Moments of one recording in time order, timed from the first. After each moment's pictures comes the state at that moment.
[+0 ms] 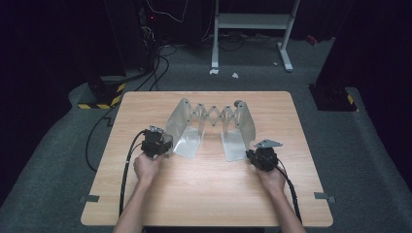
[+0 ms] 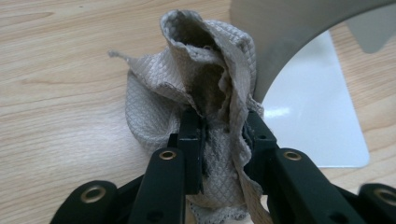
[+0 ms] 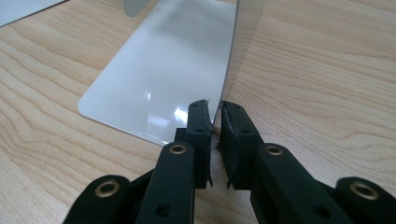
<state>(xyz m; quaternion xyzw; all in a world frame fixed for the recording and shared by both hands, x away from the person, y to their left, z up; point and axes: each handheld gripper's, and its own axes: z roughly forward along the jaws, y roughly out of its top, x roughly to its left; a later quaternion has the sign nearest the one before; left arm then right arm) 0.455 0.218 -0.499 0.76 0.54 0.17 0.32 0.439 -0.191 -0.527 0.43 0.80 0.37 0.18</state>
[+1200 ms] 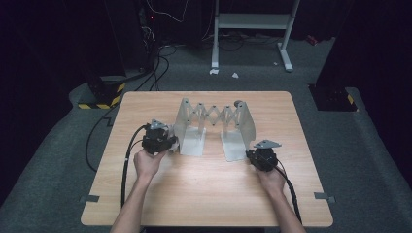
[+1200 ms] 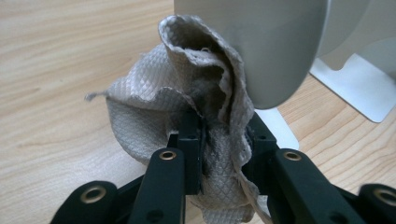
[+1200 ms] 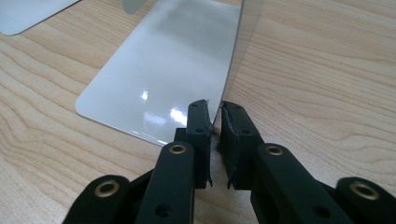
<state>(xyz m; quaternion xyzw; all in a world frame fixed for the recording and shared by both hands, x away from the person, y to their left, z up) 0.436 0.204 -0.447 0.77 0.48 0.18 0.38 0.437 -0.189 -0.527 0.43 0.80 0.36 0.20</state>
